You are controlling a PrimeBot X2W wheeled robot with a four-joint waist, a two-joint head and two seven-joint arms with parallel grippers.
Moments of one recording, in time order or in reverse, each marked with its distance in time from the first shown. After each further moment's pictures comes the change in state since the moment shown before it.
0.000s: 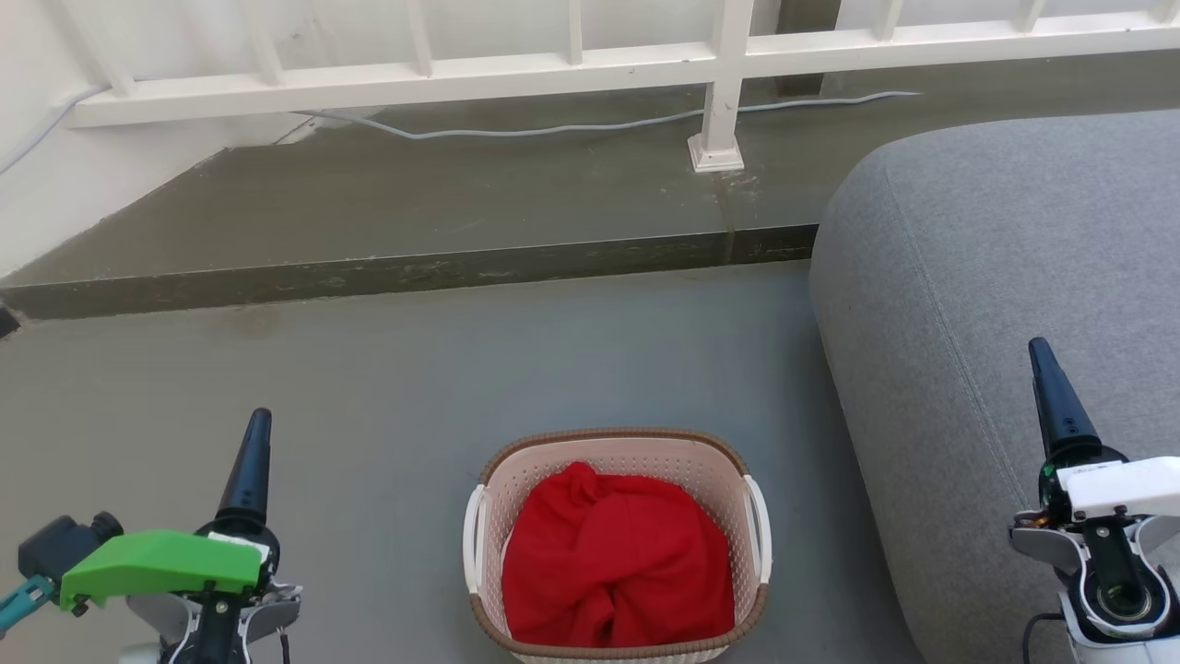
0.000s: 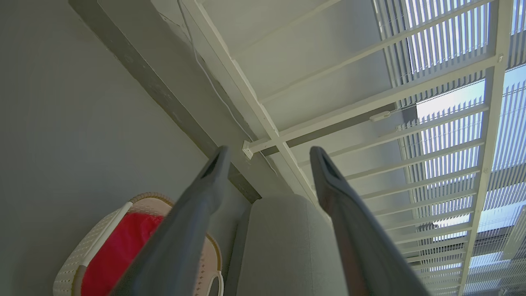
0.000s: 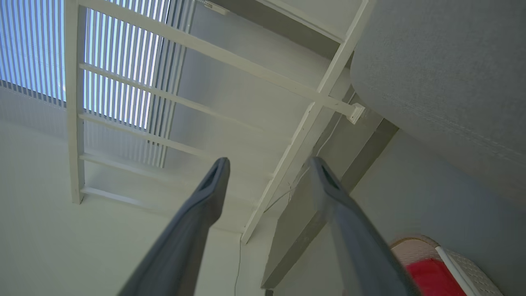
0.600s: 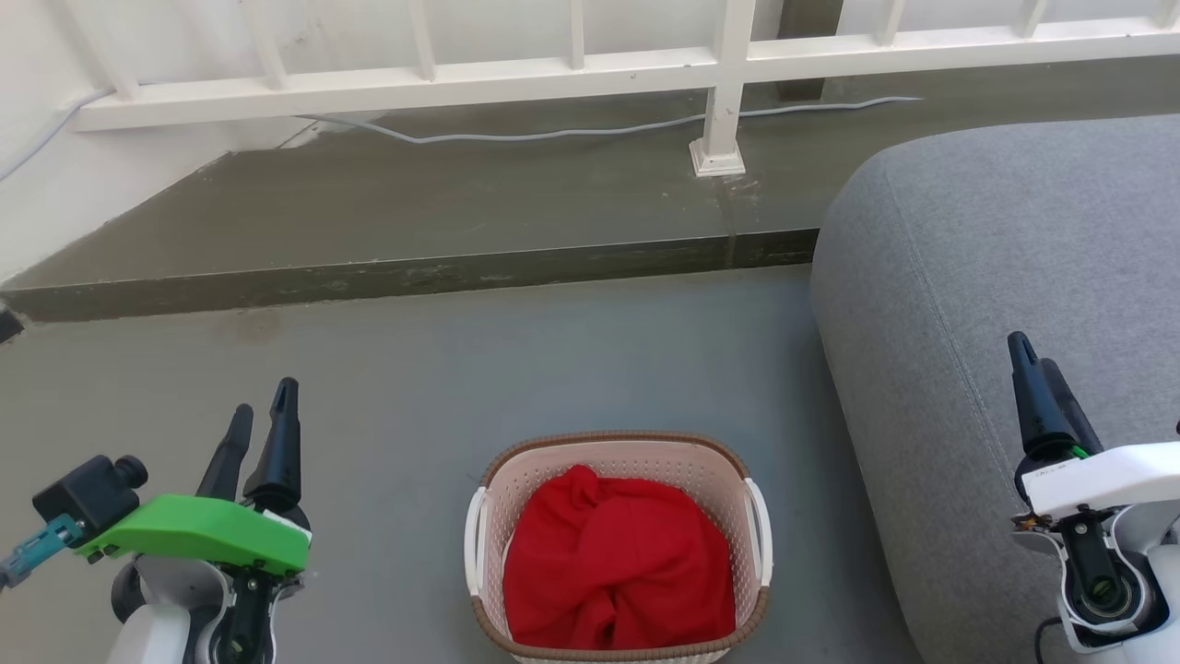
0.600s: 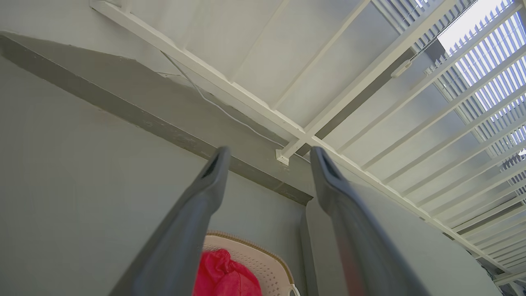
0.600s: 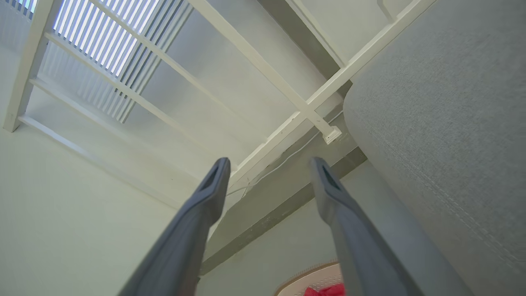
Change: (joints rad) left arm -0.036 0.050 -0.102 -0.060 0.376 0.058 -0.065; right arm -0.005 -0.054 0.077 -0.020 -0.322 -0.033 -0.064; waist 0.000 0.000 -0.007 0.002
